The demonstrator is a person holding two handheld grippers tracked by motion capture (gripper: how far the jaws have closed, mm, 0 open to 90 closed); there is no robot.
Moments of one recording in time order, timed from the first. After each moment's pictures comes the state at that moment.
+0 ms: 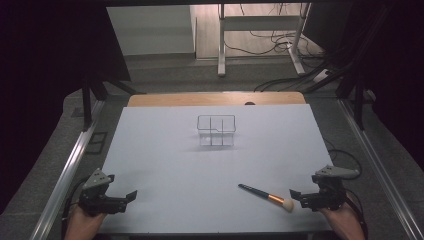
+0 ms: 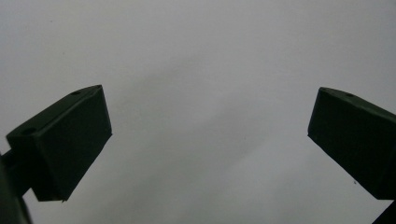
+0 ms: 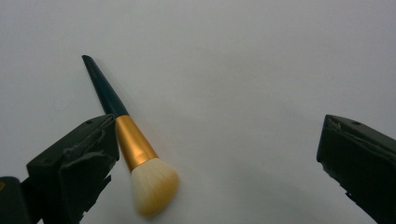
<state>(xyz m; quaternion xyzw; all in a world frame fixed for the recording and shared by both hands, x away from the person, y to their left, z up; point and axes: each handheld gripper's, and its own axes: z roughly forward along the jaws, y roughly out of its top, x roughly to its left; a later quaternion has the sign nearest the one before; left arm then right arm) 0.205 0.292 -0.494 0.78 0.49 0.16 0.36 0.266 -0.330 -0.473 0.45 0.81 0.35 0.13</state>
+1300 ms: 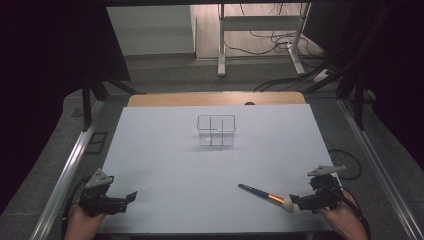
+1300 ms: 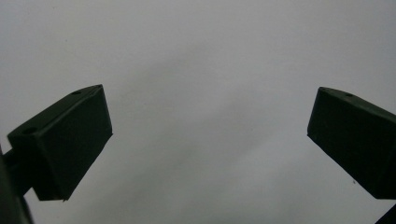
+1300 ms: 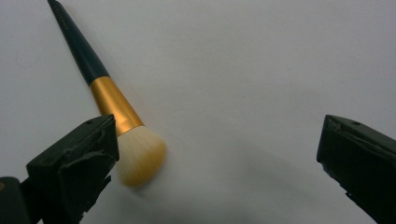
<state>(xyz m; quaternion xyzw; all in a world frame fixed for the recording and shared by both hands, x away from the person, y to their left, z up) 0.205 0.290 -0.495 0.79 0.49 0.16 0.34 0.270 -0.318 -0.473 0.45 0.85 0.25 0.13</state>
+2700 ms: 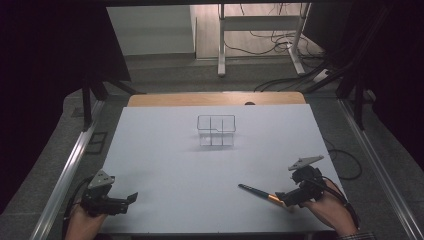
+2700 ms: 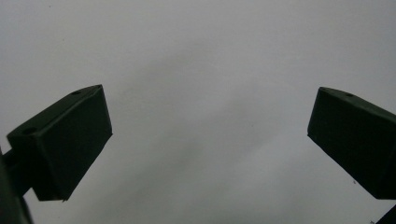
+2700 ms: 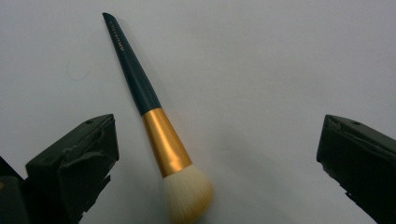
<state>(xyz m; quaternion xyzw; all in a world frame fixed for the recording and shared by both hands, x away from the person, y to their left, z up) 0.206 0.288 -0.496 0.79 0.49 0.16 0.33 0.286 -0.272 -0.459 0.39 0.89 0.23 0.10</state>
